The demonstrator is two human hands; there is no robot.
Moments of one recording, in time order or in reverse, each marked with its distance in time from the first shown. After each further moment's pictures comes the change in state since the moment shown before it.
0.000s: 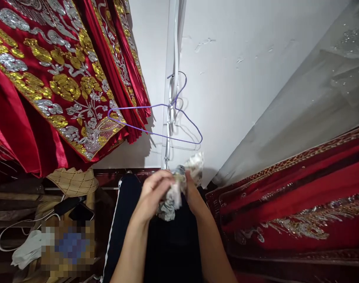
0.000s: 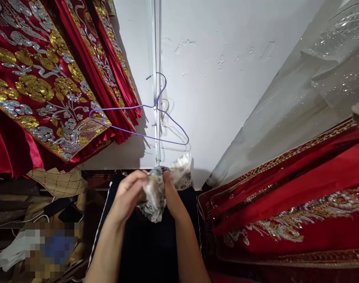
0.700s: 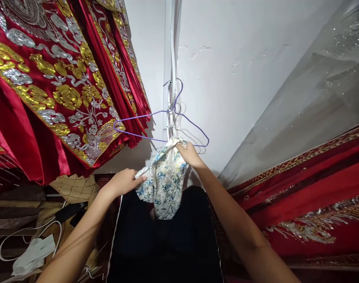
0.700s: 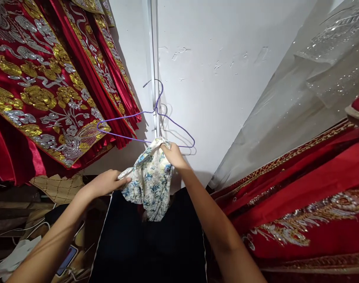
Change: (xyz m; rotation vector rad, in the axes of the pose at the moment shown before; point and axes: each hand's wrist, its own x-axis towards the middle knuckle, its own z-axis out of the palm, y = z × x) left_hand 0.049 0.021 -0.124 1.444 -0.350 -0.378; right_hand 0.130 -0.063 -0.039 -0.488 0.159 -0.440
